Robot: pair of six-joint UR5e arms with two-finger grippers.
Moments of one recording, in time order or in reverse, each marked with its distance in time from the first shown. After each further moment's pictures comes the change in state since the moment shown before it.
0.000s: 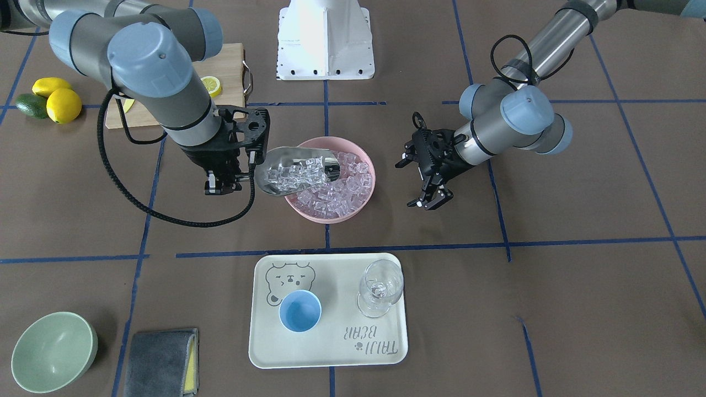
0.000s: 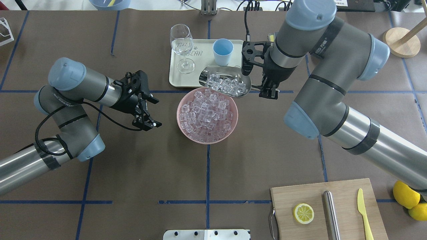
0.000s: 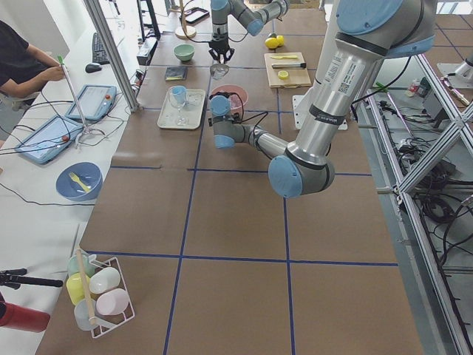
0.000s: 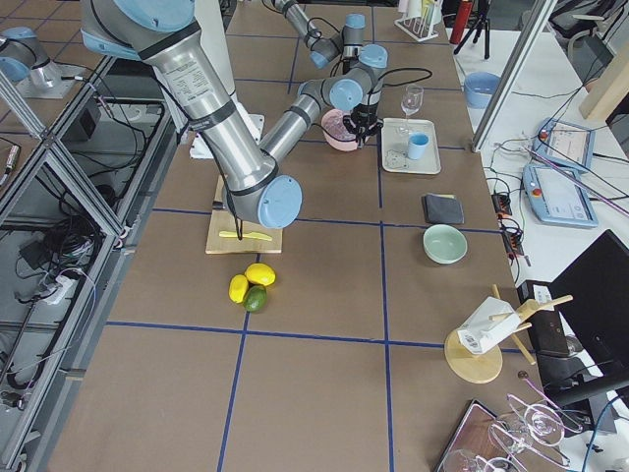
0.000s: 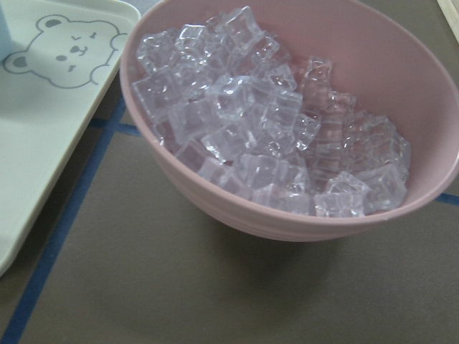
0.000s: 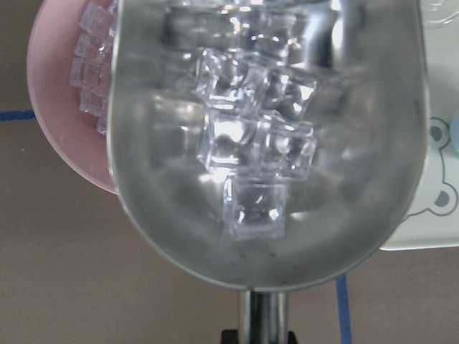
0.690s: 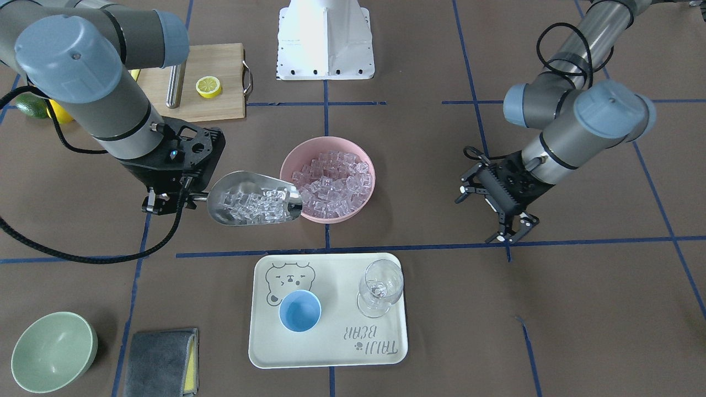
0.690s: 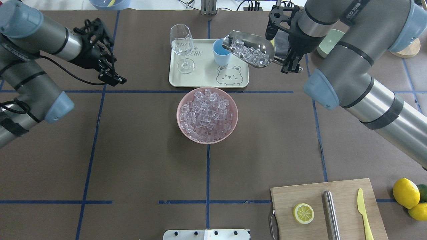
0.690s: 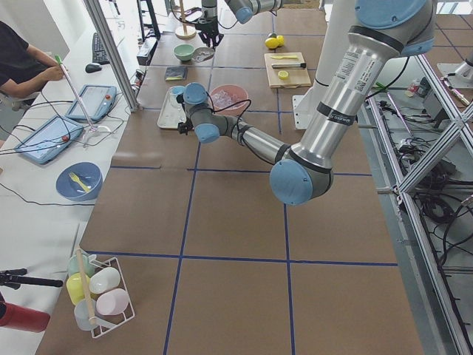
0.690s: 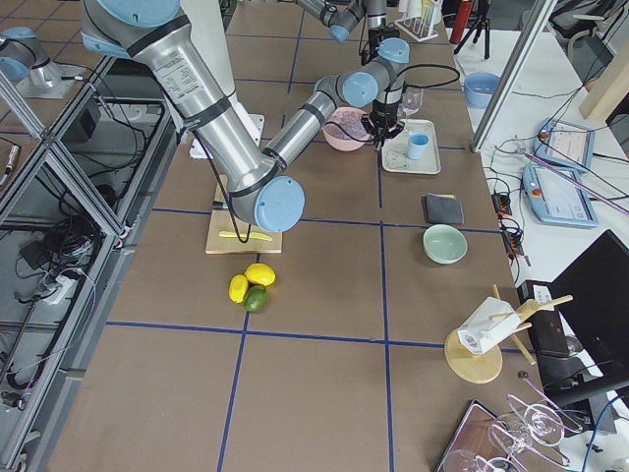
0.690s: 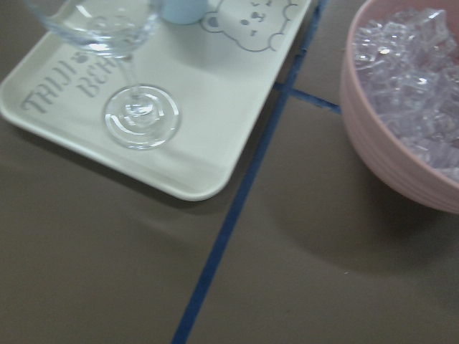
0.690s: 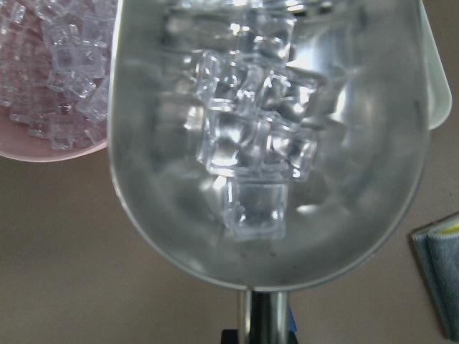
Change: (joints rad) left arm -0.245 0.036 -0.094 0.319 0.001 -0.002; right arm 0.129 0.006 -0.007 -0.097 0.014 0.099
